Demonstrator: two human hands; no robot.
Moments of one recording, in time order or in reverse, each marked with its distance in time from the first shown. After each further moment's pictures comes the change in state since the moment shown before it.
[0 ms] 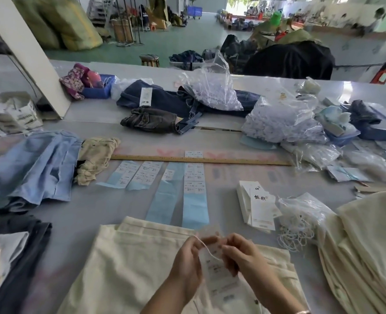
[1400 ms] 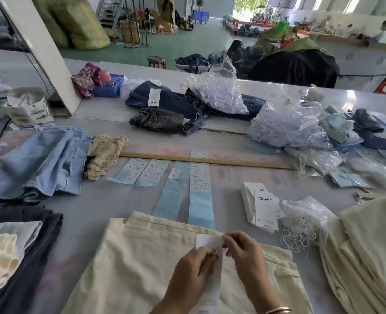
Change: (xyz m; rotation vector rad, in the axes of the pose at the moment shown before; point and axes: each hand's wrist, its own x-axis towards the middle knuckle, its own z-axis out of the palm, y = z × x) left_hand -0.044 -0.014 -0.024 1.184 0.127 0.761; right_hand 0.013 0.027 0.025 -0.138 0.372 -0.167
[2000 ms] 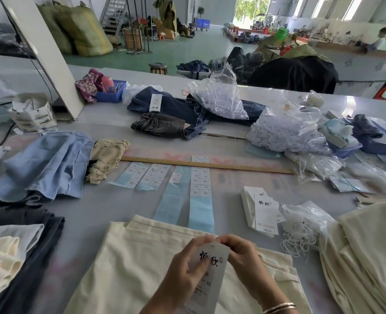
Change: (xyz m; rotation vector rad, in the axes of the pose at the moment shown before) left_hand 0.002 0.013 -0.027 -0.479 -0.096 -0.059; right_hand -0.010 -0.035 -0.007 0.193 -0.378 0.014
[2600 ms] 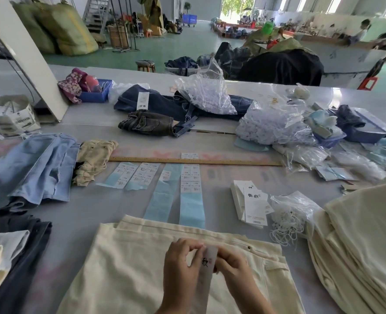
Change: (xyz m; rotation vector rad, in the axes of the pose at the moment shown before) left_hand 0.007 -0.021 0.036 0.534 0.495 0.238; right_hand -0.020 0.041 -0.003 0.039 0.065 -0.059
